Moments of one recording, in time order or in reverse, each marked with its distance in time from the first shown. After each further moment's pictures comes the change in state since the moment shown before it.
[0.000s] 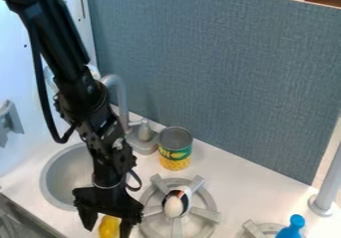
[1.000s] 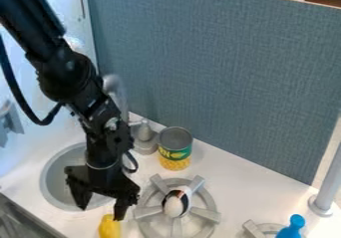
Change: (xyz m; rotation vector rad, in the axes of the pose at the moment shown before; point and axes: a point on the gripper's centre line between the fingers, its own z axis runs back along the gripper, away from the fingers) arm -0.002 0.006 0.043 0.041 -0.069 -0.024
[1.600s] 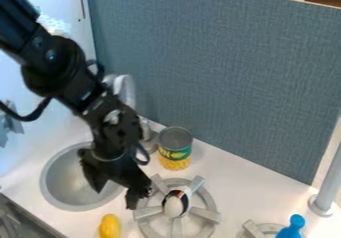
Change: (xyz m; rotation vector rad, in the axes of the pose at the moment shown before) arm 0.006 -0.018 0.040 -0.035 -0.192 -0.161
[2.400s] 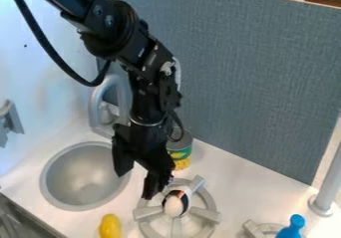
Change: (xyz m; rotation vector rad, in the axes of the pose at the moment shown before) arm 0.020 -0.028 0.022 -0.056 0.274 -0.312
